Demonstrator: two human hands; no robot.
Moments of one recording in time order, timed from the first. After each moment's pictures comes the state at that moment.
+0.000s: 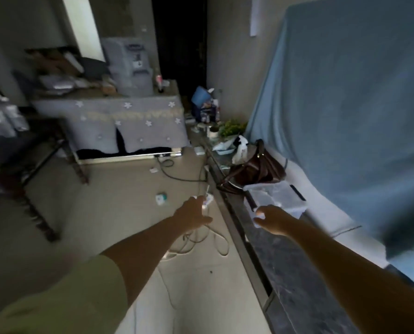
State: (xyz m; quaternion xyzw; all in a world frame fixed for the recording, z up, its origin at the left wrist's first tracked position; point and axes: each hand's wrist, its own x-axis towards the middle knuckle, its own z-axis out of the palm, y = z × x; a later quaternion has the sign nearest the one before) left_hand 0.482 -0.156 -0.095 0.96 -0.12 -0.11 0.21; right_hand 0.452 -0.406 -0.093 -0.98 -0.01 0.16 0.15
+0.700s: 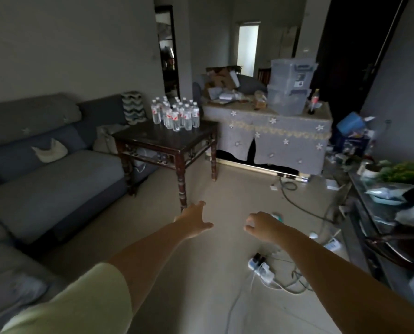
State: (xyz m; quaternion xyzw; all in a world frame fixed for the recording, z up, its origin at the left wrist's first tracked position) left_hand 0.372 0.238 -0.075 0.95 0.20 -0.03 0.24; right_hand 0.480 0.039 -0.075 -0.93 -0.33 0.16 0.10
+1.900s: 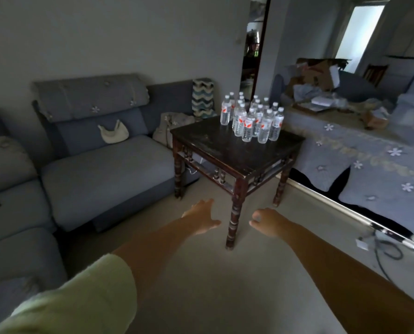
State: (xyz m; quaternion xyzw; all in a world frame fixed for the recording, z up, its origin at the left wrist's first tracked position) left_hand 0.576 0.600 -0.104 0.91 0.34 -0.01 0.25; right_hand 0.748 0.464 -0.098 -0.86 -0.46 0.20 0.01
